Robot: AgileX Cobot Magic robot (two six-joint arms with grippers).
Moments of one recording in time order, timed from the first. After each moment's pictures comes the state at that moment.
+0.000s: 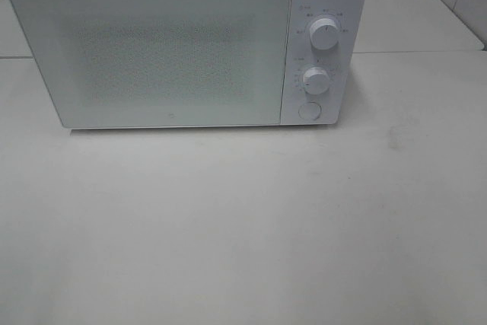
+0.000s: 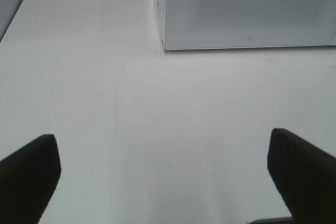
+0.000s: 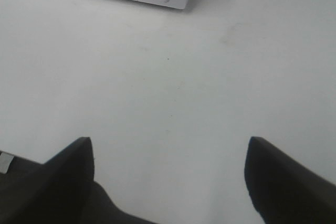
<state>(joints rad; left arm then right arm) 0.02 0.00 -0.50 -0.14 1.05 0.09 0.31 0.30 -0.58 -0.02 0.97 0.14</state>
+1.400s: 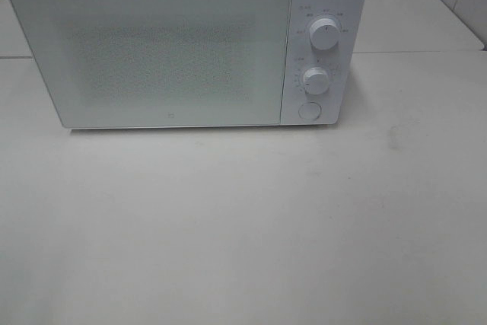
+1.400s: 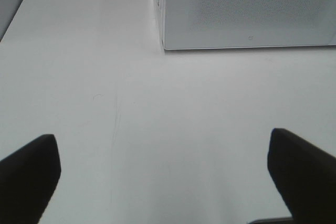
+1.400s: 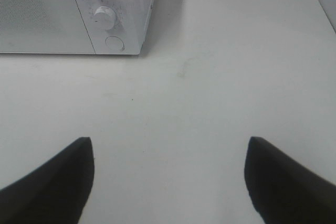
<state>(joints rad) 0.02 0.00 -0.50 -0.14 1.05 0.09 0.10 0.14 -0.53 0.01 0.91 0.14</state>
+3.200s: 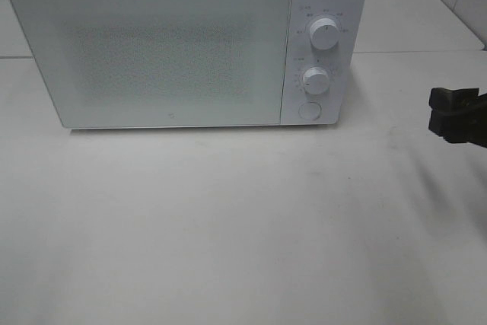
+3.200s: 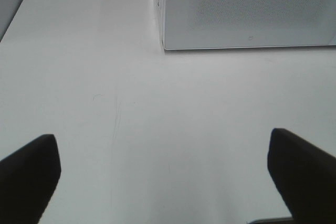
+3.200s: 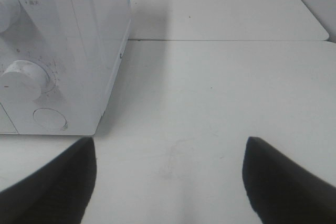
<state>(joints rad) 0.02 0.00 -0.50 -0.14 1.05 0.09 0.13 1.28 -0.24 0.17 -0.70 -0.04</state>
